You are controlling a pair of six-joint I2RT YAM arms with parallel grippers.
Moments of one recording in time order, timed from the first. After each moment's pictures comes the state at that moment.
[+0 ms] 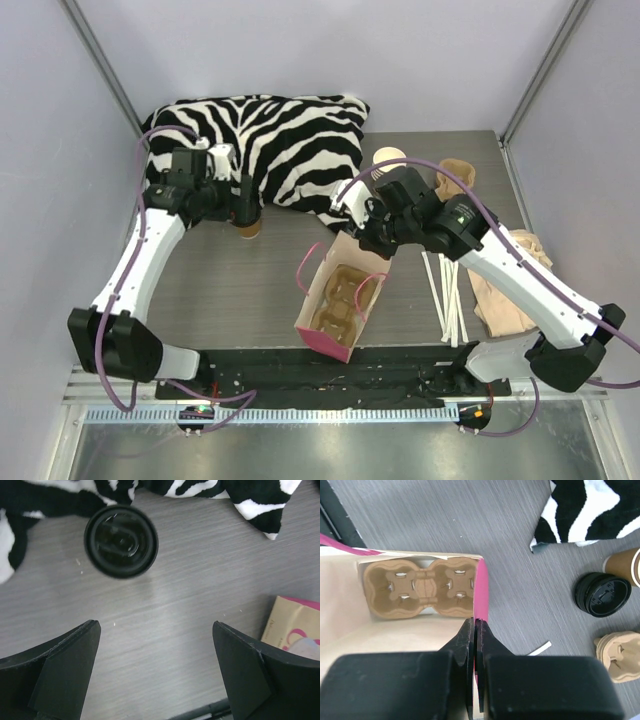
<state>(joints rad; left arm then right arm) -0.16 1.36 1.33 -0.79 0.18 -0.06 0.82 1.31 1.56 -1.04 -0.10 -0.31</state>
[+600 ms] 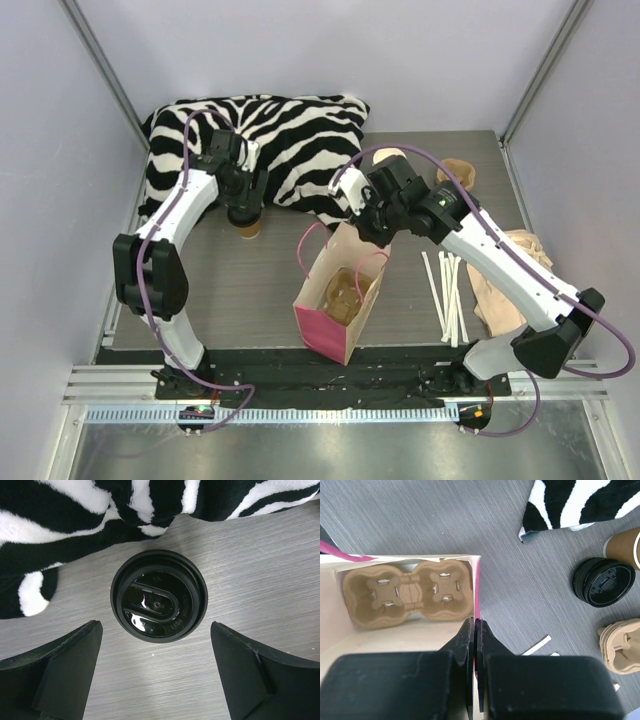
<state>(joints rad) -0.22 1.78 1.57 -0.81 -0.04 0.06 0.75 1.41 1.58 -1.03 -0.08 -0.29</state>
